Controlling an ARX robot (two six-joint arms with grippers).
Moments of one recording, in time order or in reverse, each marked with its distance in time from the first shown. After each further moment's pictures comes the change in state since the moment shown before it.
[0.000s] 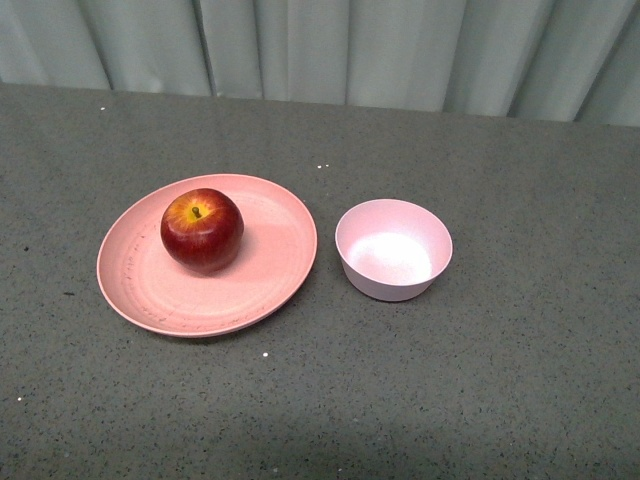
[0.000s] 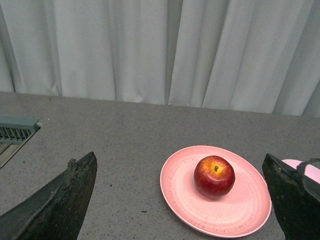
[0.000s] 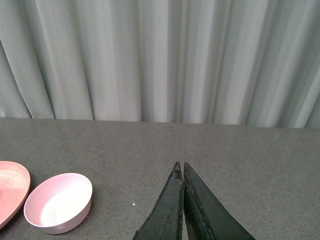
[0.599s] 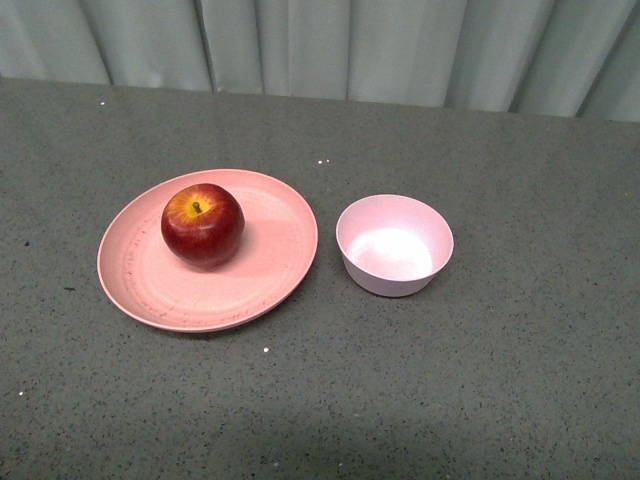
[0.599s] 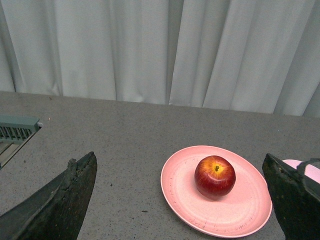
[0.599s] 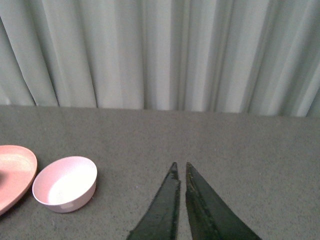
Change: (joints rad) left arm 0.000 0.000 0.000 0.000 -0.001 0.000; right arm 0.000 -0.292 0.001 -0.307 -0.003 0.000
